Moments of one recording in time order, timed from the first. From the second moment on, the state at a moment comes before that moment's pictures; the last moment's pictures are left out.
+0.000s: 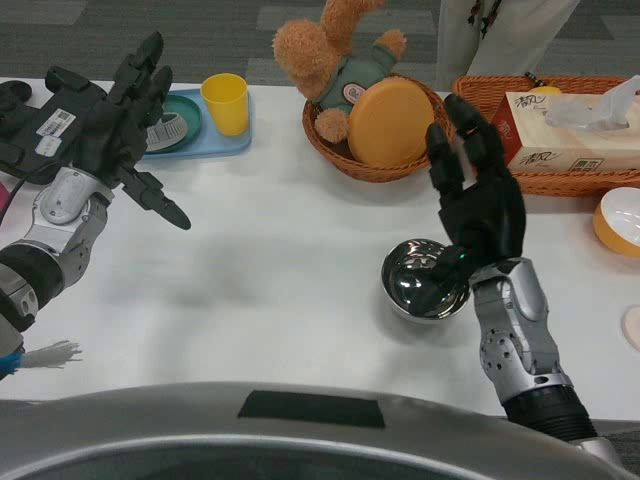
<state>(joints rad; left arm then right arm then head) -0.57 0.64 -0.72 0.92 -0.88 -0.94 -0.16 -0.04 -0.26 0.13 0.07 0.72 -0.39 0.26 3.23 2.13</state>
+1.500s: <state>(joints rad) -0.53 0.61 -0.67 0.89 -0.88 -0.94 -0.16 -0.09 -0.24 -0.12 -0.09 0.46 -0.41 0.18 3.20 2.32</state>
